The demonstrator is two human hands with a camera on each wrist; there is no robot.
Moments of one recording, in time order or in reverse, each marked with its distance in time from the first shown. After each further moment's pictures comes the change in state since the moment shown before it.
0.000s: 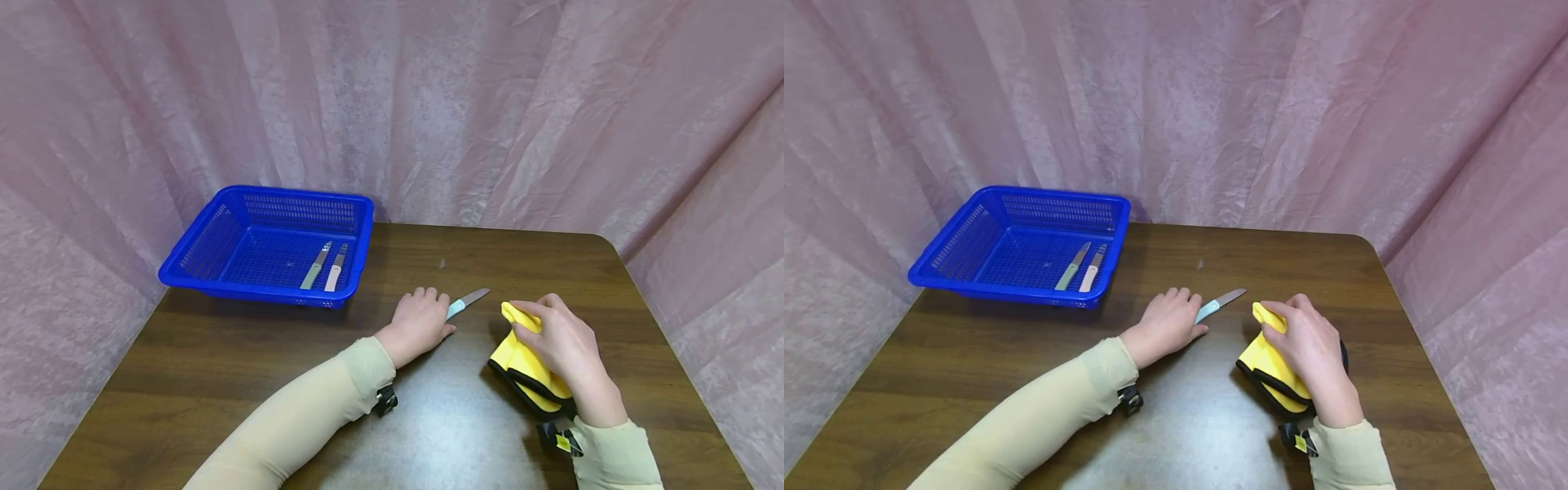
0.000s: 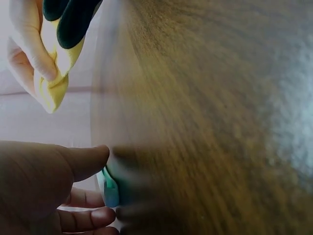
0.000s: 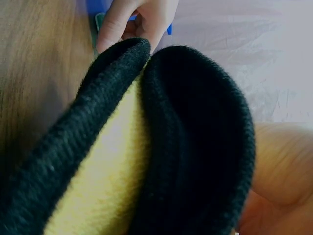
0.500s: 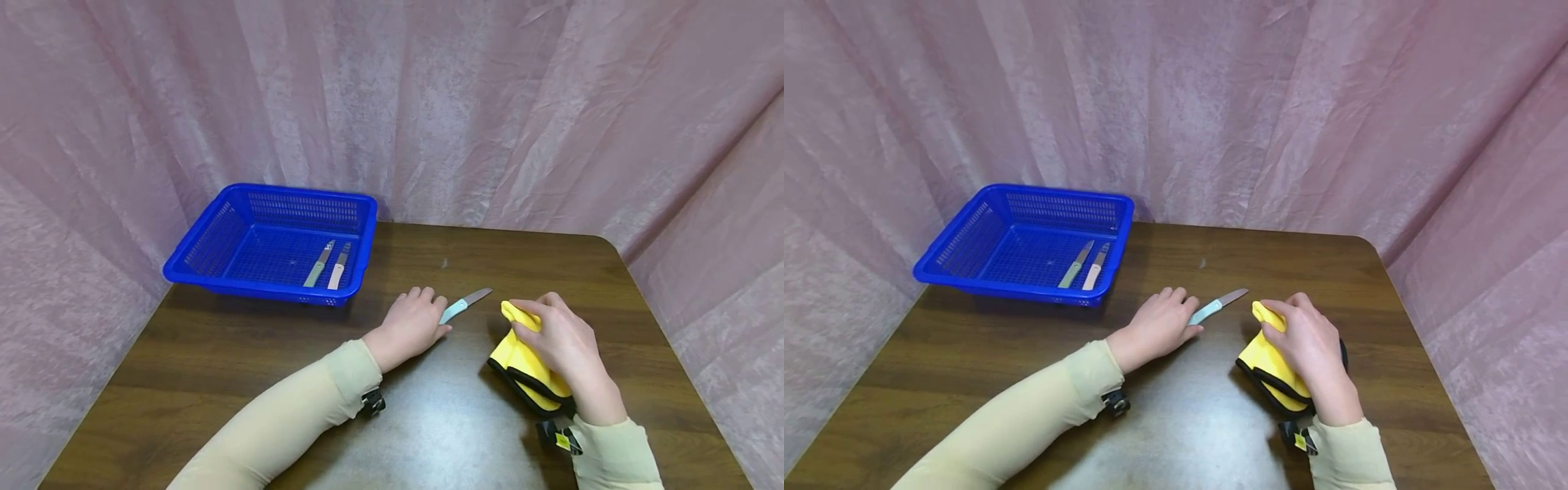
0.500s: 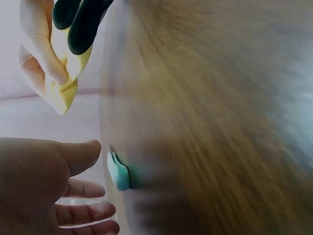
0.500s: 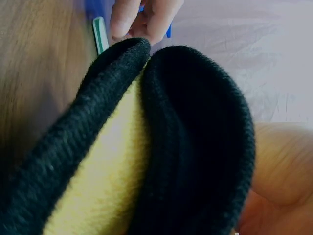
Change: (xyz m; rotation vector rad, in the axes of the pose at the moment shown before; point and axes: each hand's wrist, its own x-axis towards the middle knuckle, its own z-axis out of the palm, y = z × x) left_hand -0.018 -0.015 -0.006 -0.045 0.046 0.064; right_hand 0.001 -0.005 -0.001 -0.010 -0.011 -0.008
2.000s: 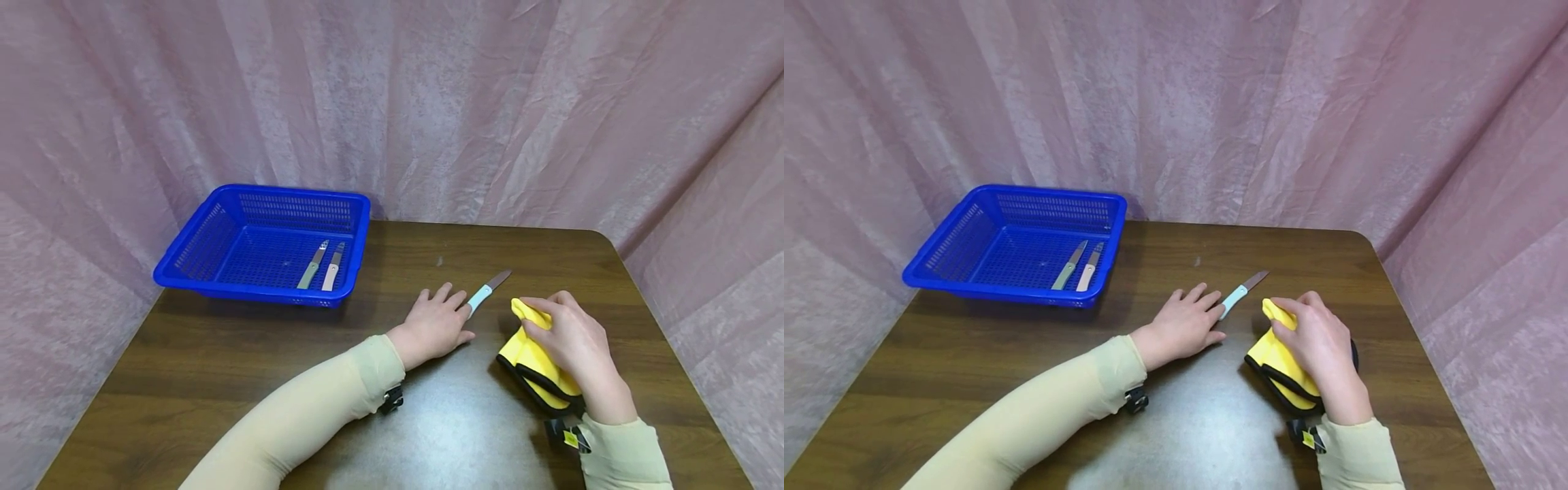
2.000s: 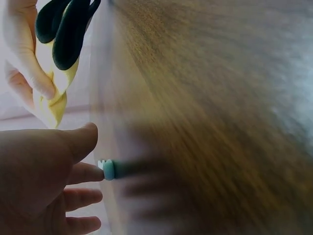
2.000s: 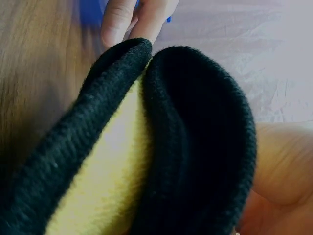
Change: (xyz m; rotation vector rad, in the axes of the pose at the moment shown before) left_hand 0.031 0.034 0.006 0.120 -0.192 0.093; right_hand -0.004 0.019 -0.006 -0.001 0.024 0.041
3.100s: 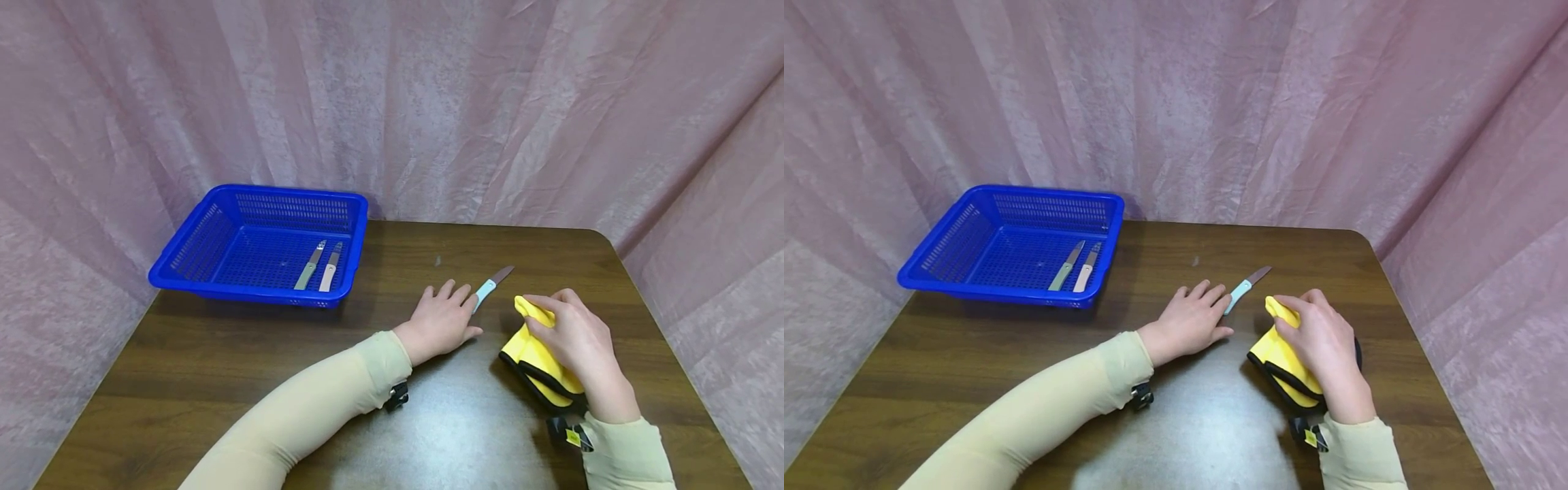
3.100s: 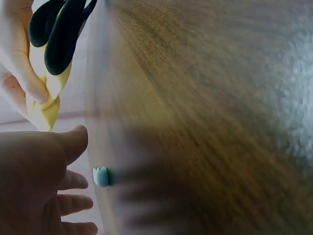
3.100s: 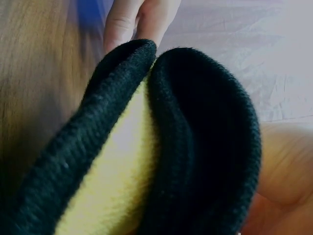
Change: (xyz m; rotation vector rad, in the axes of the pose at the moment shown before) left_hand 0.012 0.006 -0.001 -0.040 0.045 -0.017; right_hand 0.002 0.004 -0.004 0.002 0.011 0.009
